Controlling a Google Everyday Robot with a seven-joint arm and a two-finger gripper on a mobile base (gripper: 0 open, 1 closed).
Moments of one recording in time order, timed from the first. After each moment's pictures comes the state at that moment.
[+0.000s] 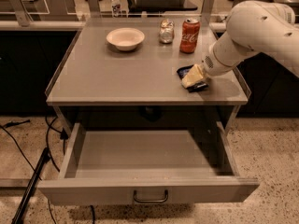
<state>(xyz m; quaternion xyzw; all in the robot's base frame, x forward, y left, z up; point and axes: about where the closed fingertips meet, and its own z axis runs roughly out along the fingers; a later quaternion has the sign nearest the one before) 0.656 -0.185 0.821 -0.24 0.94 0.05 0.26</state>
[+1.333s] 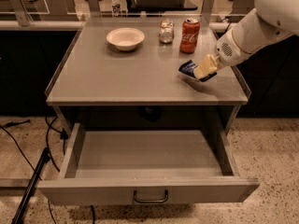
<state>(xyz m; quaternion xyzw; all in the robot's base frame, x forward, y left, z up) 0.633 -0.191 0.865 -0.29 0.92 0.11 0.25</state>
